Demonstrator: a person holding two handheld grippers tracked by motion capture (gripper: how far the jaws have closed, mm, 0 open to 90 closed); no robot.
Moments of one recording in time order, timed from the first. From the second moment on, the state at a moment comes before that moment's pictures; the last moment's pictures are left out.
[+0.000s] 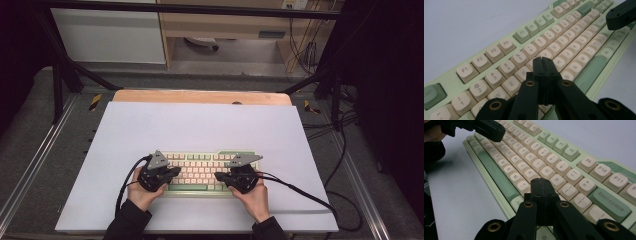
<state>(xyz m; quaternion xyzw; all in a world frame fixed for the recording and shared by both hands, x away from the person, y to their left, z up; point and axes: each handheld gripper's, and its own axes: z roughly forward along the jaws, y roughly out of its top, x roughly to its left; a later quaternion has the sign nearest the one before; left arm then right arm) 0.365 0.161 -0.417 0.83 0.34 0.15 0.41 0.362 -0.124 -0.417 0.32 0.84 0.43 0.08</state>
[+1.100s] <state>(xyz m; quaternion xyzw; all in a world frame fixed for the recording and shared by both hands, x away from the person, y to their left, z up) 0.378 0.147 -0.427 0.83 0.35 0.15 0.40 0.361 -0.125 -0.416 0.32 0.84 0.44 0.08</state>
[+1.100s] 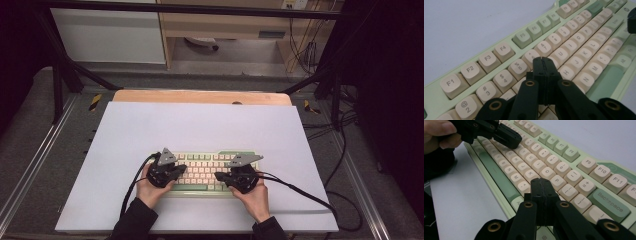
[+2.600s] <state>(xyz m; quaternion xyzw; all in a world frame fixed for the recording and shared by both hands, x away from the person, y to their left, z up) 0.378 0.182 -0.425 0.82 0.38 0.16 0.40 0.361 -0.125 -0.416 0.32 0.84 0.43 0.08</state>
